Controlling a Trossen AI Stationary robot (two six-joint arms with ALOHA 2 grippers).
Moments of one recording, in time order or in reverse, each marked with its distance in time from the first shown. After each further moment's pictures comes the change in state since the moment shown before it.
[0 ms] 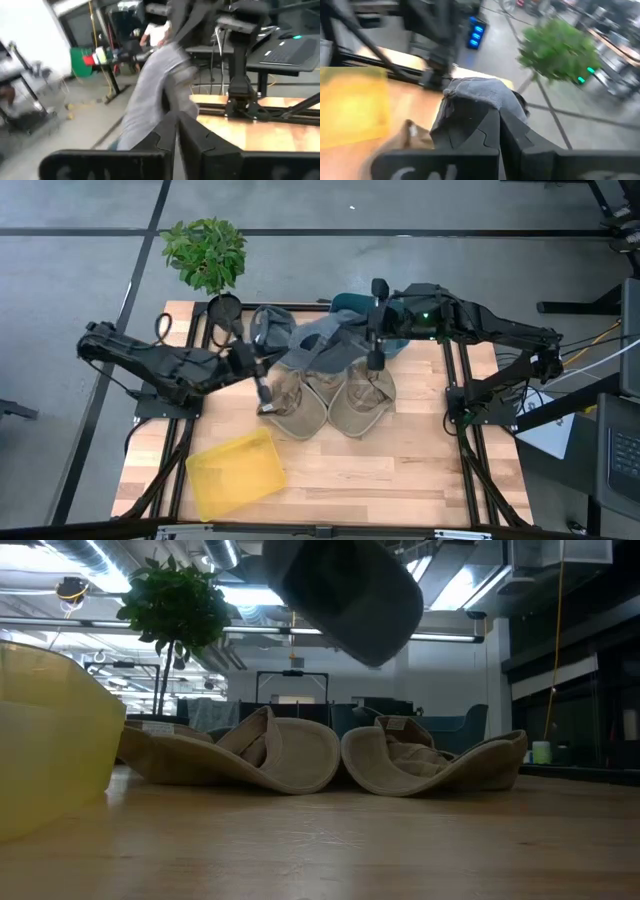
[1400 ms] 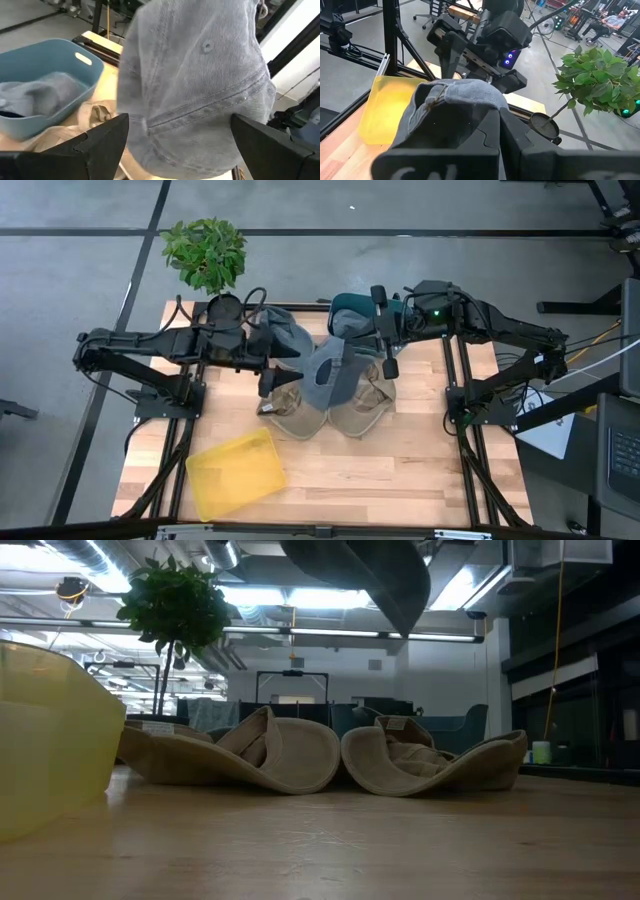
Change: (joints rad) left arm 0.309 0.031 0.000 -0.128 0.778 -0.532; right arm 0.000 -0.031 0.000 0.000 -0.215 -0.030
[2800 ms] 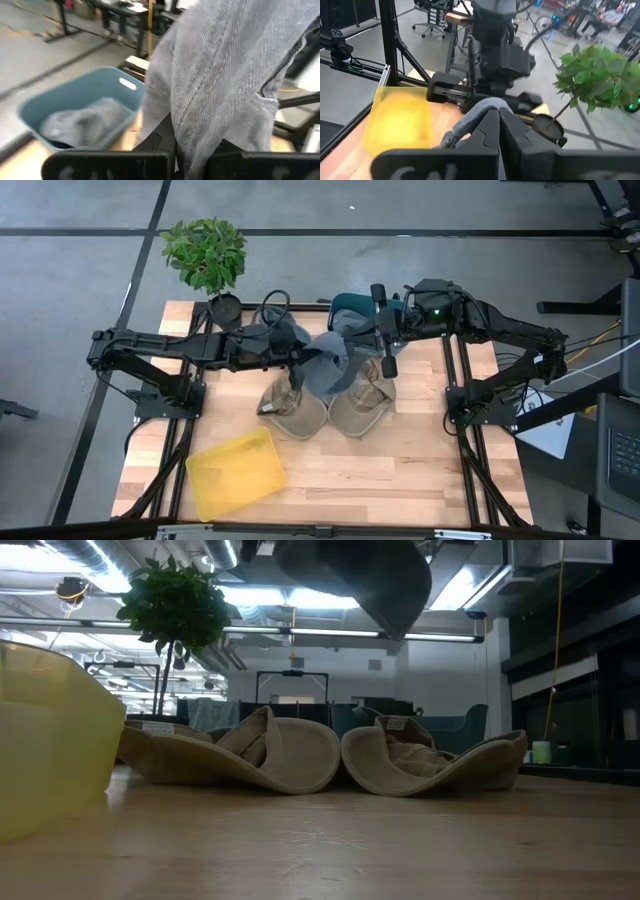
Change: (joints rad) left arm 0.022 0.161 0.000 0.174 -0.279 0.162; right arm 0.000 0.001 -0.002 0.029 -0.006 0.079
